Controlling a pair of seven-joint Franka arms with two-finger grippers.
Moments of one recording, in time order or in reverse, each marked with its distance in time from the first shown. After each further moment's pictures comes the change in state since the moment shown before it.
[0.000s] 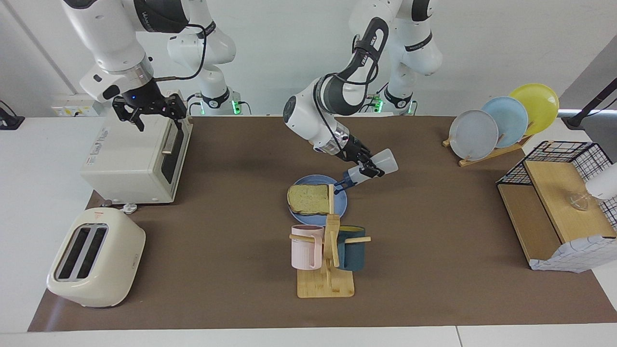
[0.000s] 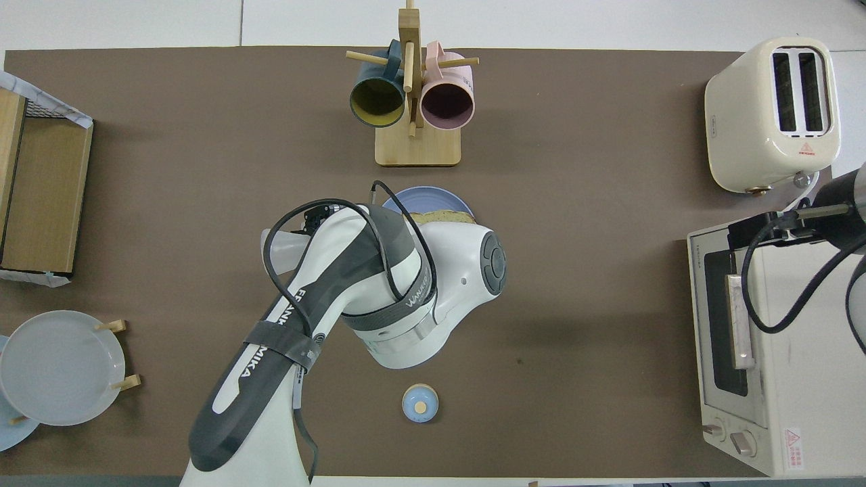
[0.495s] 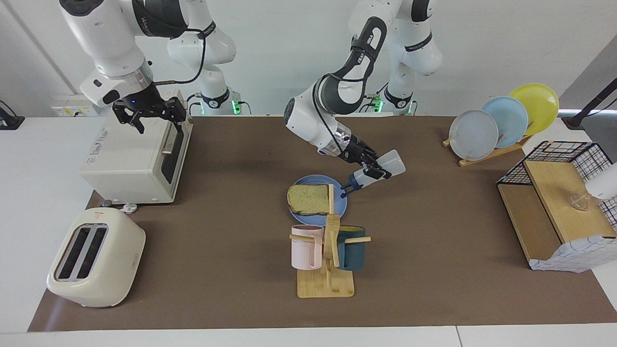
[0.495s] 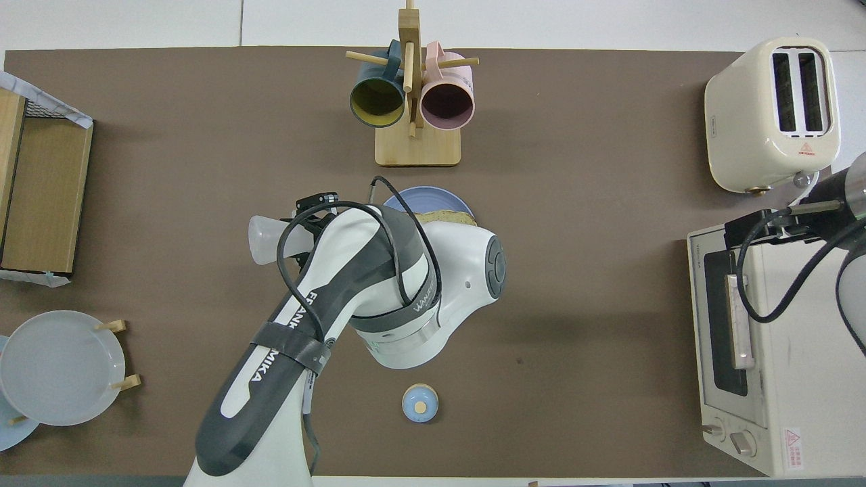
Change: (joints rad) left arm -0.016 0.001 0.003 0.004 0.075 -0.025 0.000; right arm 0.003 0.028 -0.010 0.004 0.000 -0.002 0.000
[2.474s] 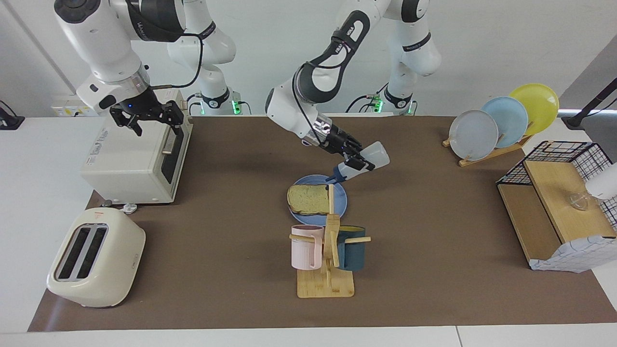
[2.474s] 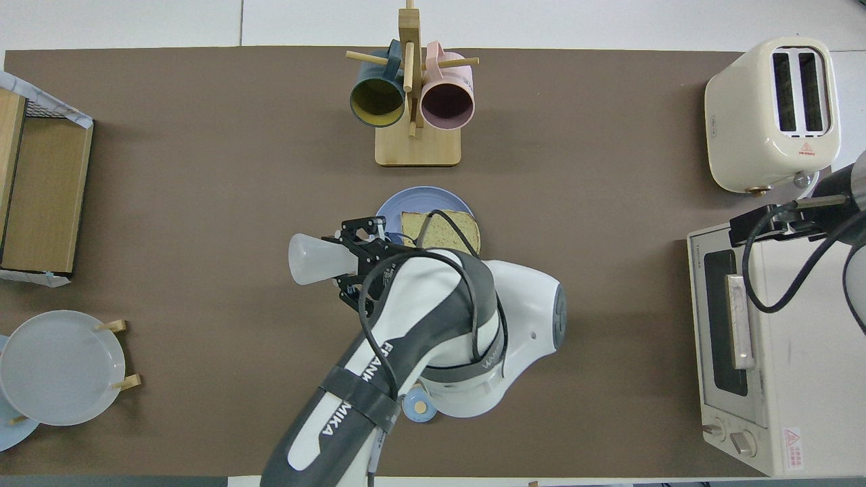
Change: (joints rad) left arm -0.138 0.030 0.000 0.063 -0.018 -0.083 -0.008; right arm 0.000 0.011 -0.013 0.014 0.000 -0.008 0.000
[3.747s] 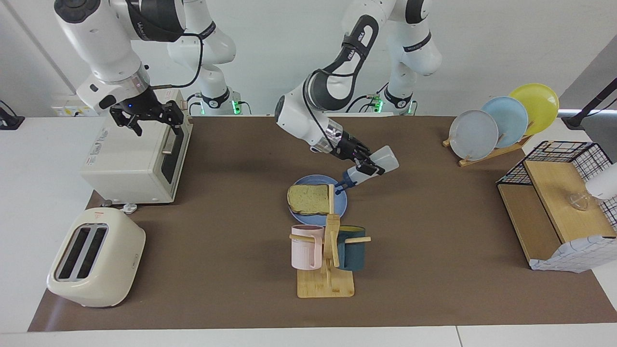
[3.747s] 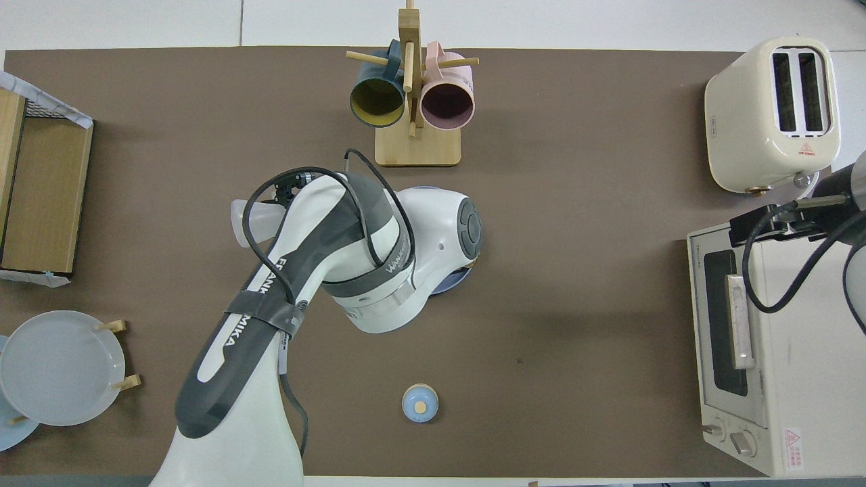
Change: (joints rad) left arm 0.234 0.014 0.021 -0.008 0.003 0.136 -0.035; right arm 0.000 0.000 0.000 0.000 0.000 0.000 0.000
